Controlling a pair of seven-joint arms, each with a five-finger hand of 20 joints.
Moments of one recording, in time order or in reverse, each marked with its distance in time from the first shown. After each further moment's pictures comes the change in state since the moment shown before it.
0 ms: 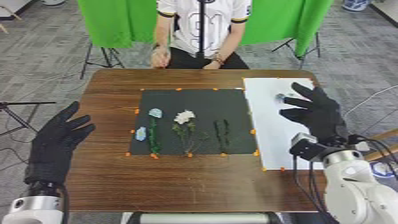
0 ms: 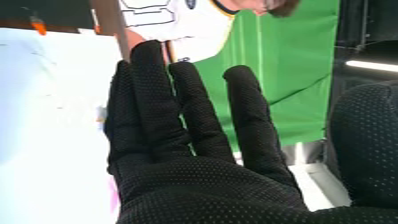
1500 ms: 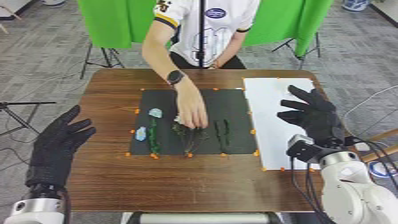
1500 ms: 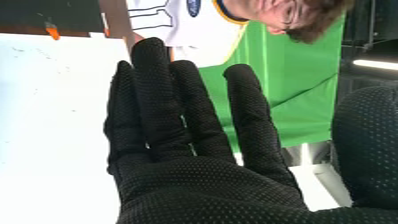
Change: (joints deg) left arm 0.2 -1.2 0.5 0.0 0.1 0.0 -0.3; right arm 0.0 -0.4 -0.8 0.2 -0.3 0.4 0.5
